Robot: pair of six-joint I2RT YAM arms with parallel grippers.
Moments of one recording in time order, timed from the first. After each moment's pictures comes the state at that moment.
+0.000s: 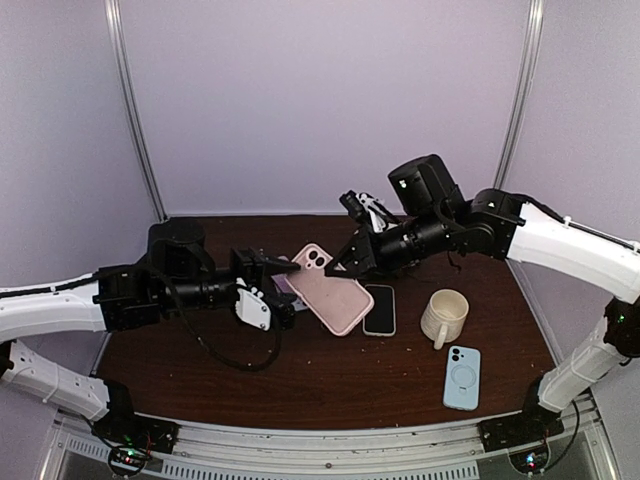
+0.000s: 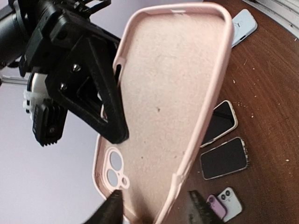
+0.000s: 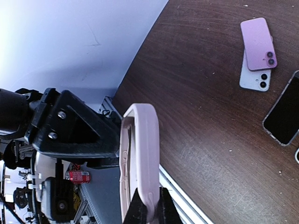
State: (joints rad) left arm -1.05 1.13 0.87 -0.02 0.07 1.31; right arm 0.95 1.49 1.46 -0.58 -0.38 0.71
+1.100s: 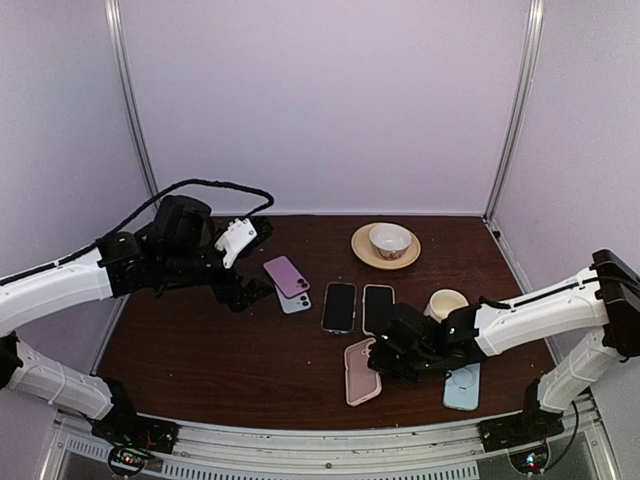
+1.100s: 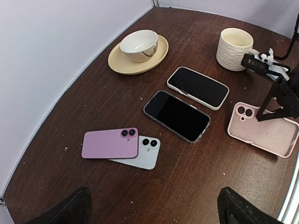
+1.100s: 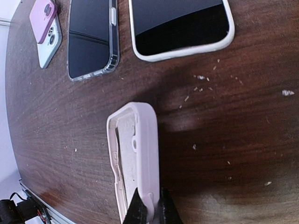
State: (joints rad) left arm -0.81 1.22 1.01 -0.40 0.04 0.27; right arm 1.14 1.52 0.76 -0.23 0.19 1.38
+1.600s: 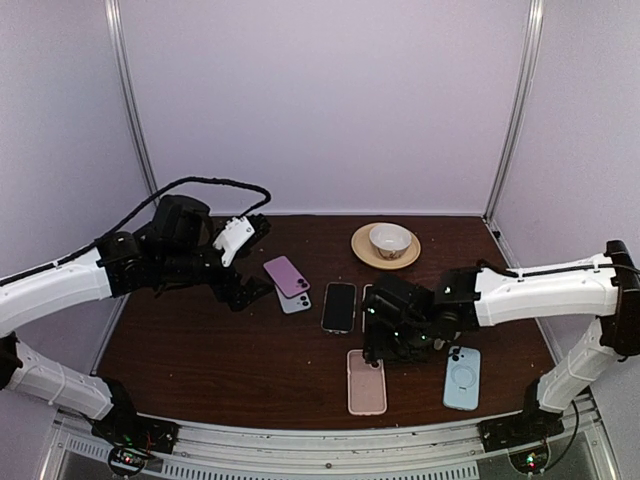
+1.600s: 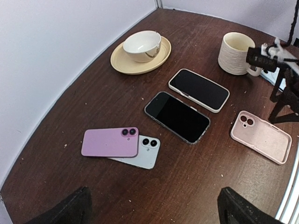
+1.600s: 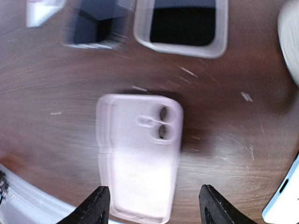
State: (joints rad) left arm -0.81 1.19 1.01 -0.41 0.03 0.24; right arm 1.13 1.51 0.97 -0.68 0.16 1.15
